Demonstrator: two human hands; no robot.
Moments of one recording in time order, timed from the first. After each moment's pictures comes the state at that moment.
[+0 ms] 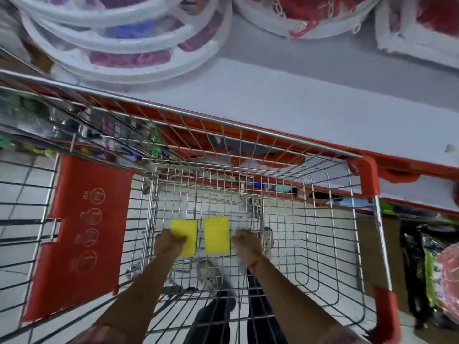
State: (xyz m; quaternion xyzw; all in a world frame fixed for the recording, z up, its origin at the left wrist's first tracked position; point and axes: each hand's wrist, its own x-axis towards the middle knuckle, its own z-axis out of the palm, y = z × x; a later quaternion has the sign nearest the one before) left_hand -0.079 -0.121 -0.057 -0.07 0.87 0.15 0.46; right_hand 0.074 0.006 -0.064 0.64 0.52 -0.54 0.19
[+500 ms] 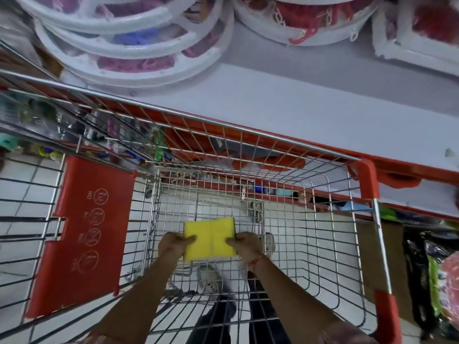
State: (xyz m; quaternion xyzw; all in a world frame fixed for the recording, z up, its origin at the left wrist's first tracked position) left_hand -0.075 -0.119 -0.060 -0.16 0.82 0.27 0.48; right_hand 0.061 0.018 -0.048 0.59 0.56 -0.56 0.18
